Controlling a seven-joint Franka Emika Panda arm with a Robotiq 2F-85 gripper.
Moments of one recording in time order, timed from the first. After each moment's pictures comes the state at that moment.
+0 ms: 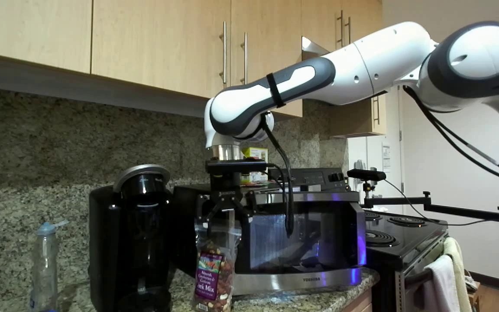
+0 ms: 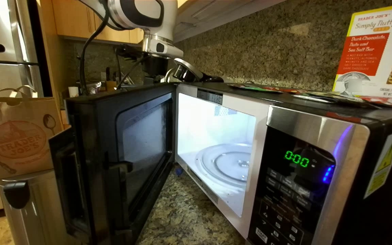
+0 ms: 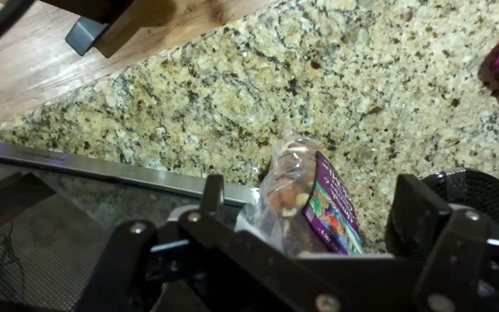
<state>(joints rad) 0.07 0.35 -0.04 -1.54 0.09 1.77 0.78</state>
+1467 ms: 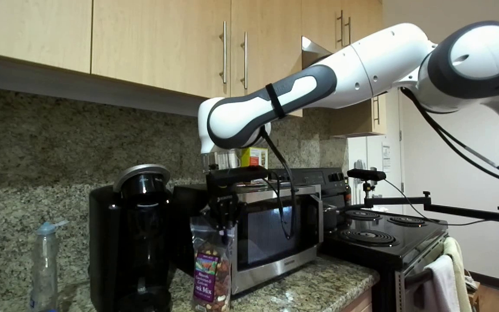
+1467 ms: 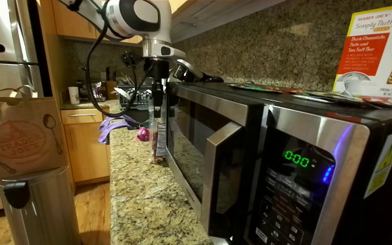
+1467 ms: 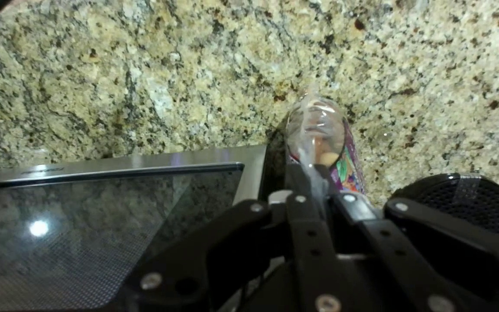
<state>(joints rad) 0.09 0.36 -0.03 -1.56 -0.07 1.86 0.62</state>
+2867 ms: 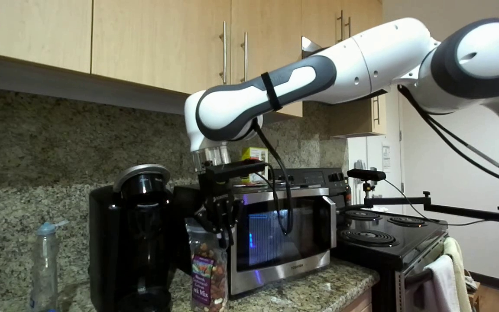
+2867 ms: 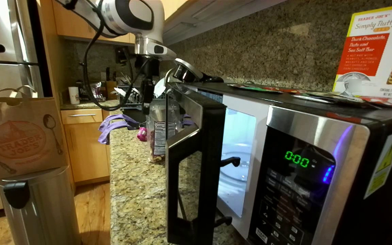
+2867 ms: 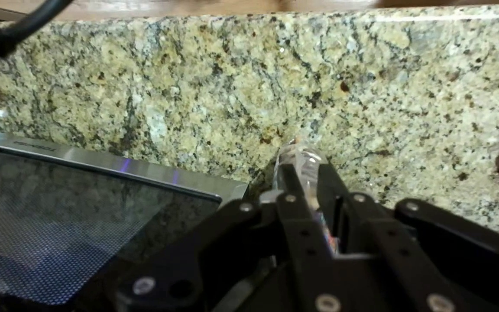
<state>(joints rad) 0.14 0.38 -0.03 -1.50 -0.07 1.72 0.55</state>
